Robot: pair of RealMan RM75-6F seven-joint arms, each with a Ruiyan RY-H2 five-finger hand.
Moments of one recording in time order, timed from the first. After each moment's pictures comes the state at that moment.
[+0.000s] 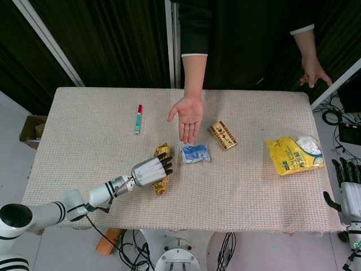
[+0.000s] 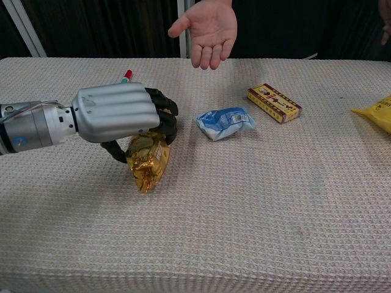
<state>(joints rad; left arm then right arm) -0.87 -1.63 0.06 -1.11 1.84 1.07 0.21 0.04 -1.13 0.08 -1.54 -1.37 1.43 -0.09</state>
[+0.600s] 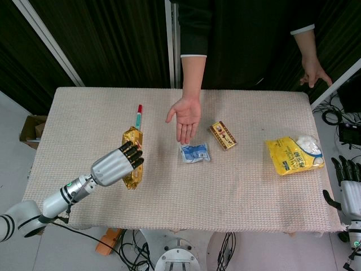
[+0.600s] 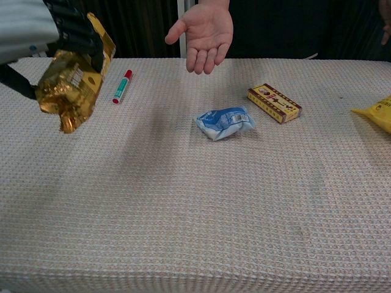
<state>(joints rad) -0.73 -1.21 0.05 -1.50 1.84 1.33 0.38 0.05 -1.13 0.09 -1.54 -1.38 1.42 -0.07</state>
